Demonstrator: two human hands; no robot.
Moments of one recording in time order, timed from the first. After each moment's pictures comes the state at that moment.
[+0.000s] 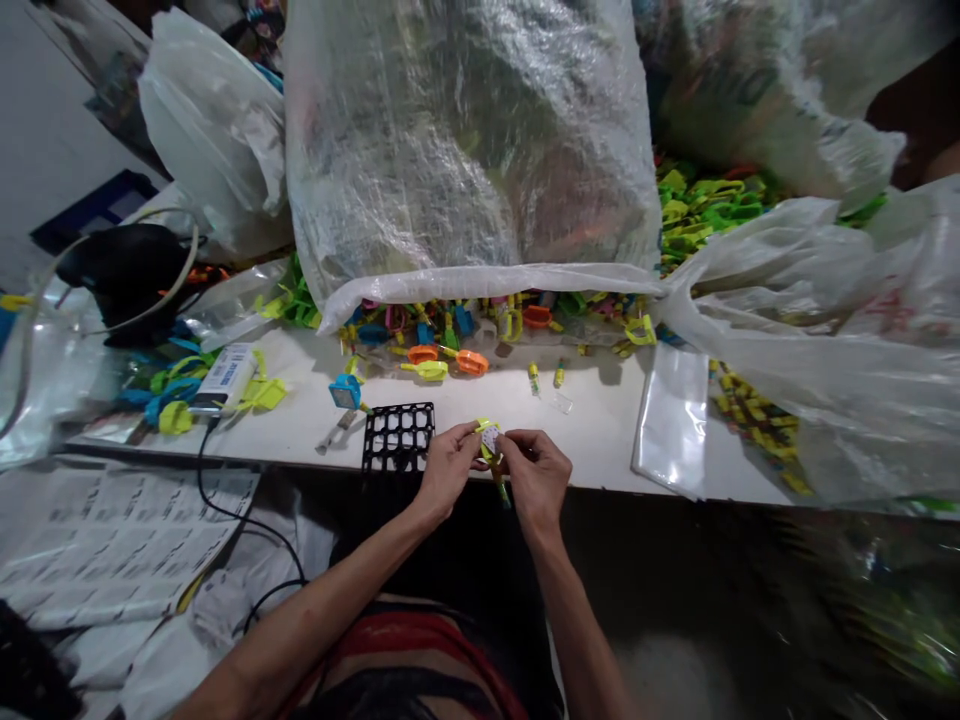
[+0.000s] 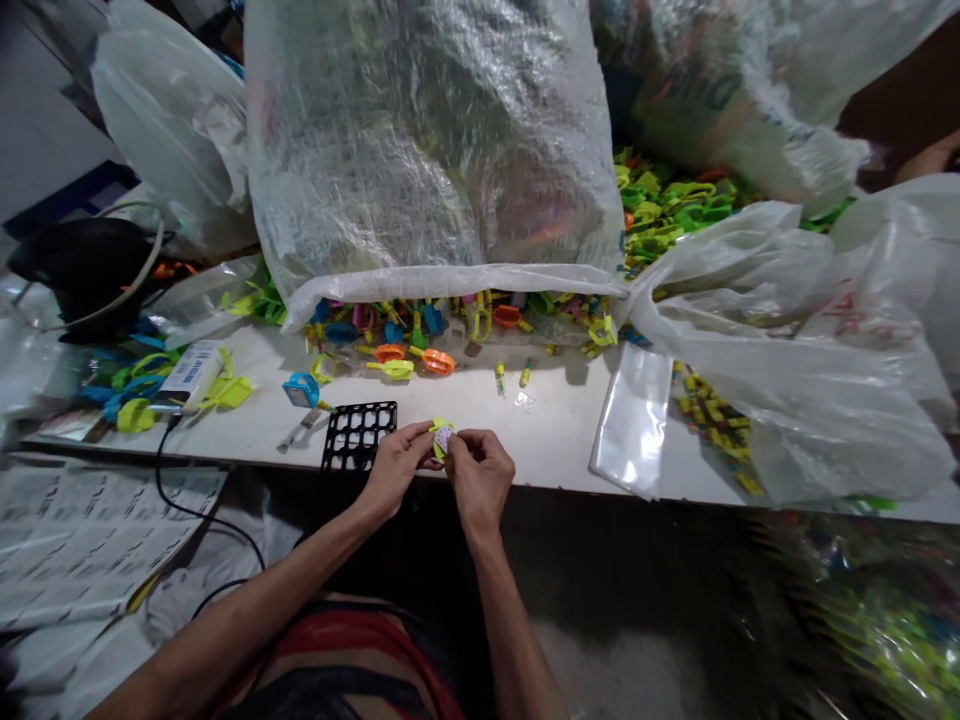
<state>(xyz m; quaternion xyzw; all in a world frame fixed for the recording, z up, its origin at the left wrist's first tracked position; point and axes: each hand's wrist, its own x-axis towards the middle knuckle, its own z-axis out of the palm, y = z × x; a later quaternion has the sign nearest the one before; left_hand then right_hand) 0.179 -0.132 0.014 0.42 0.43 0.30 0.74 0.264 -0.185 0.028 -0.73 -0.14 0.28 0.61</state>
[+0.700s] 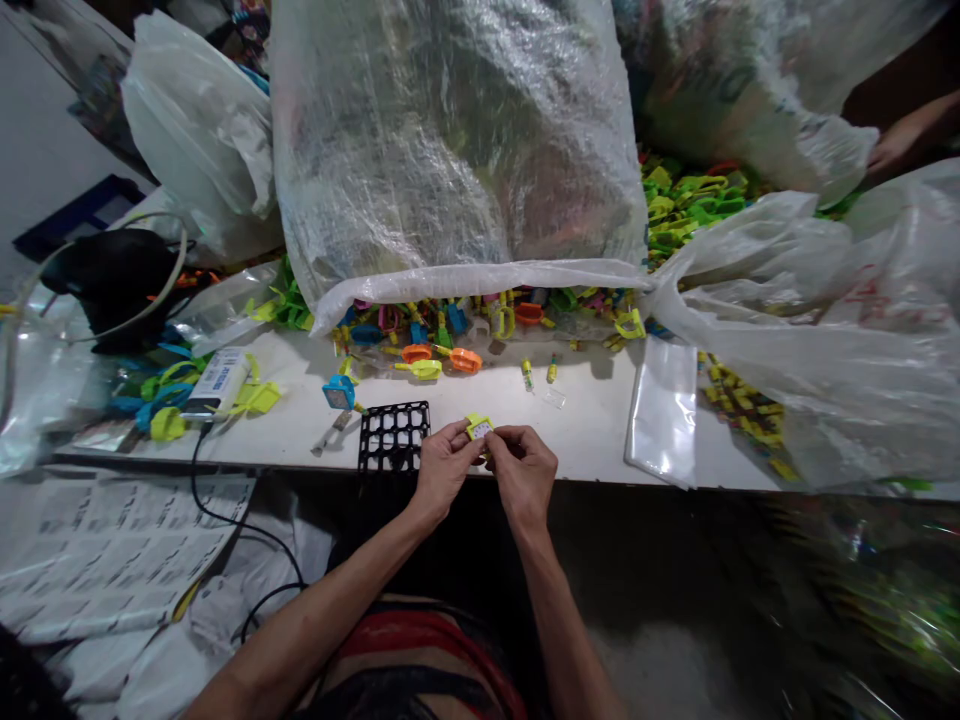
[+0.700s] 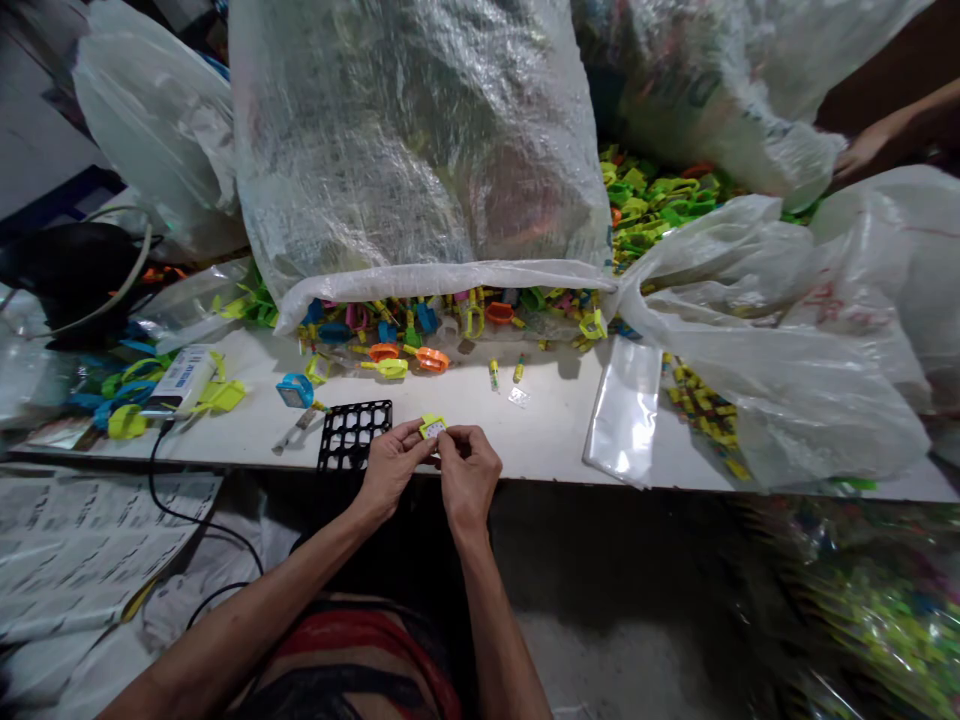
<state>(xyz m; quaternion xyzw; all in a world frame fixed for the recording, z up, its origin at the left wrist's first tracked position) 0.181 -0.137 0.019 0.38 0.42 0.33 0.75 0.254 -0.185 0.024 -0.71 -0.16 0.27 0.63</state>
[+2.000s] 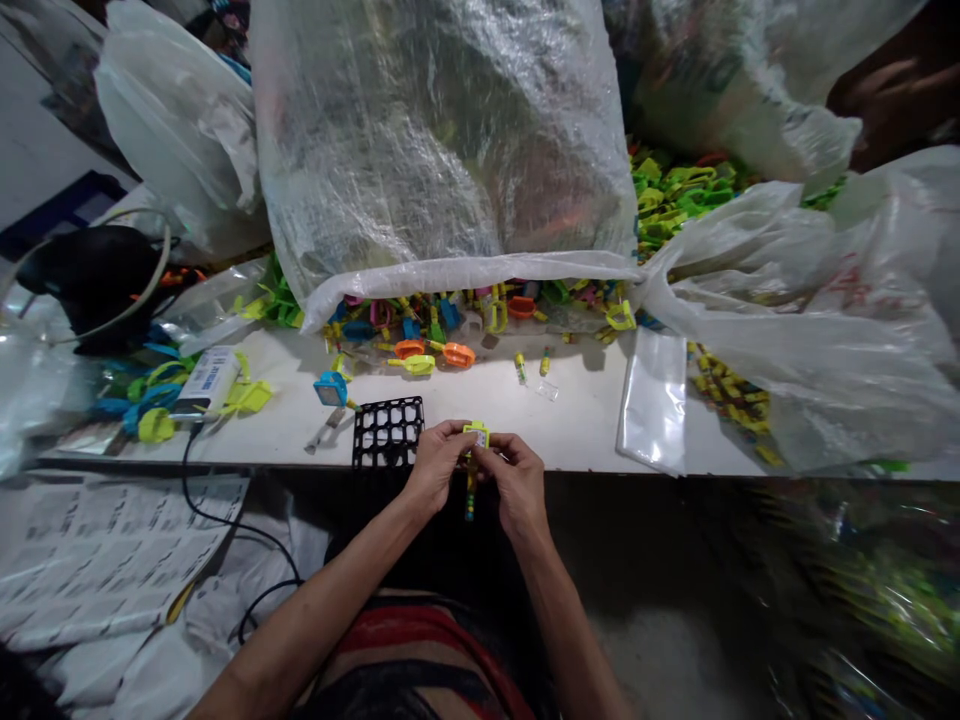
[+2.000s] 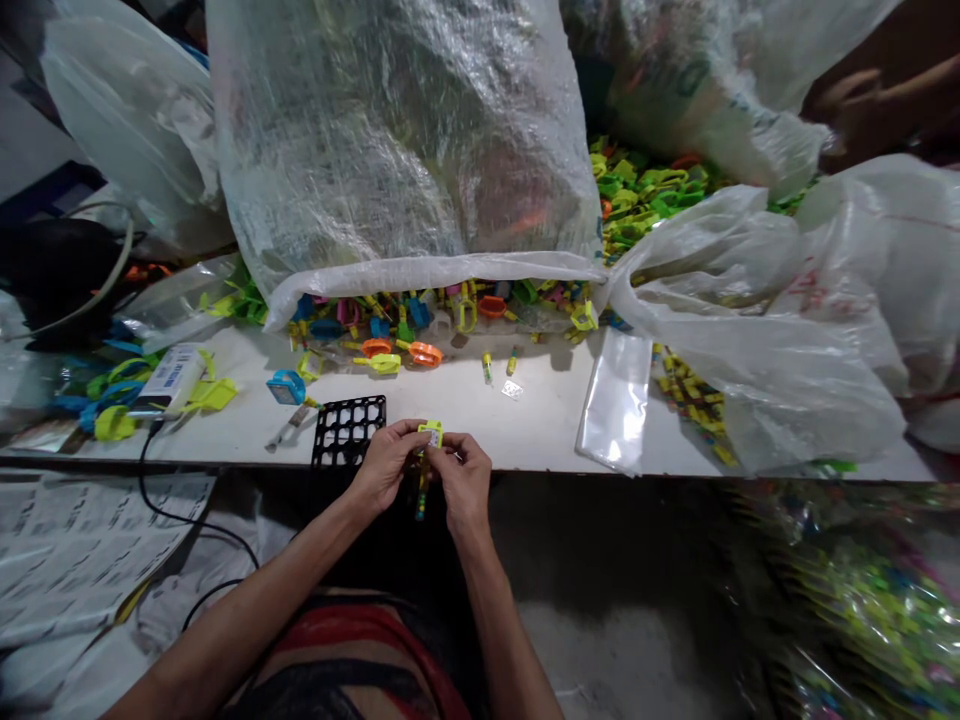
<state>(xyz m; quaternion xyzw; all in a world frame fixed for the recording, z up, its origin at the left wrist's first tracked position) 0.182 -0.136 0.022 0.32 0.46 0.27 0.78 0.253 -0.201 0.011 -0.61 -0.09 0.42 0.67</state>
